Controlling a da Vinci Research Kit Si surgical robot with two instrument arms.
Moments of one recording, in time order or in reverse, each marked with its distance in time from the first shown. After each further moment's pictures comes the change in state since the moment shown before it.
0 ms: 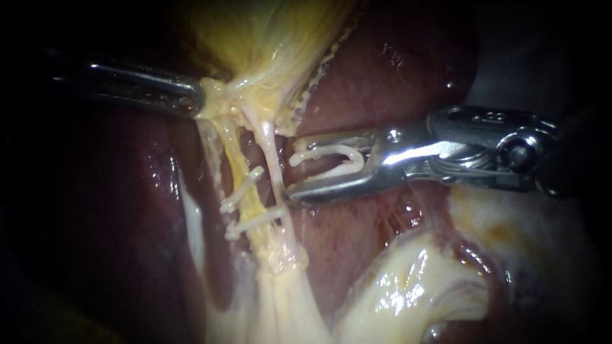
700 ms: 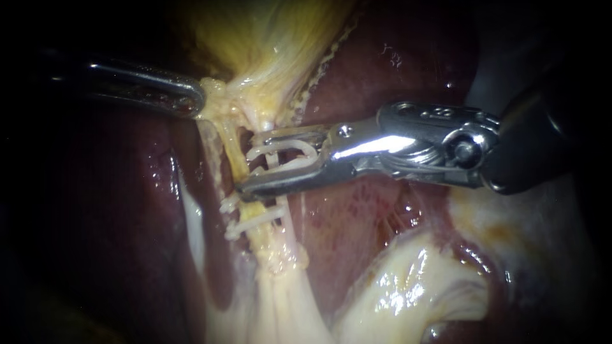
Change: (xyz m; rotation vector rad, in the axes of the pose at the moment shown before) right arm -0.001 0.003 0.004 -0.001 0.003 -0.001; left arm 0.000 0.000 0.000 -0.002 0.000 -0.002
